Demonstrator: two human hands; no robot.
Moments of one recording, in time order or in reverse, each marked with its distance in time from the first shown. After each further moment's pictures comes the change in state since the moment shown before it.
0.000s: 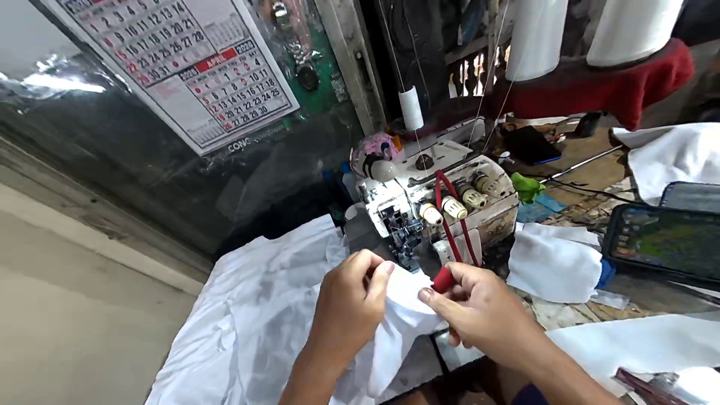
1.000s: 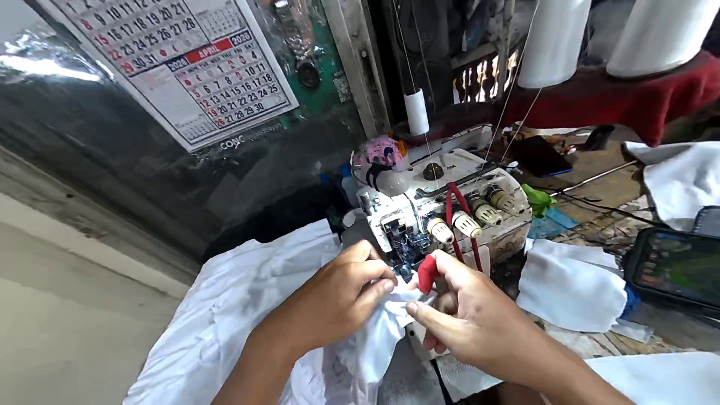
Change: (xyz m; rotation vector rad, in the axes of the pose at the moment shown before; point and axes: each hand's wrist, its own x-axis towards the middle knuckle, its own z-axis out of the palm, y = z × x) left_hand 0.050 -0.019 -0.030 0.095 -0.369 0.361; right_hand 0.030 -0.019 0.001 -0.044 -0.172 -0.217
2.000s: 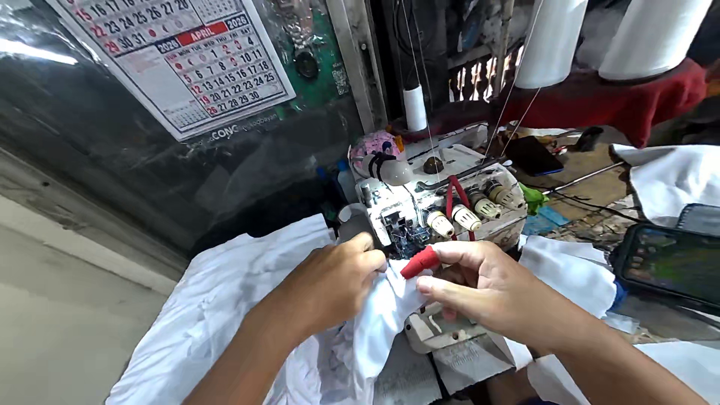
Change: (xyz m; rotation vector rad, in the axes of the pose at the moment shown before) left_hand 0.005 0.002 -0.005 0.320 -0.043 0.057; right_hand 0.001 -0.029 -0.029 0.022 -0.095 -0.109
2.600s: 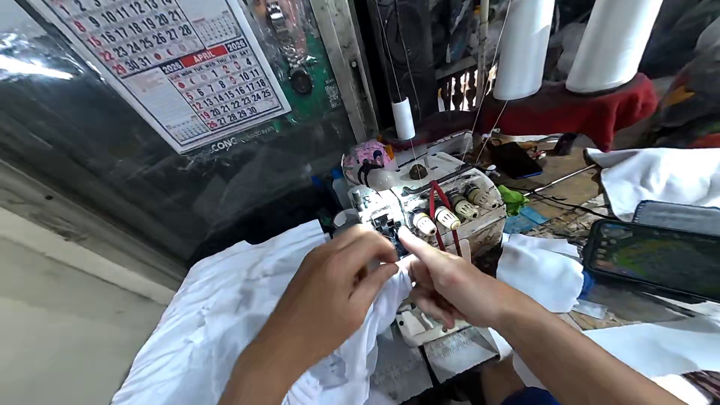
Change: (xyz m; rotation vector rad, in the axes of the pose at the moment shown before) left_hand -0.014 0.043 -0.024 -0.294 0.310 -0.035; right_hand 0.014 0.001 0.013 0.196 -0.184 0.252
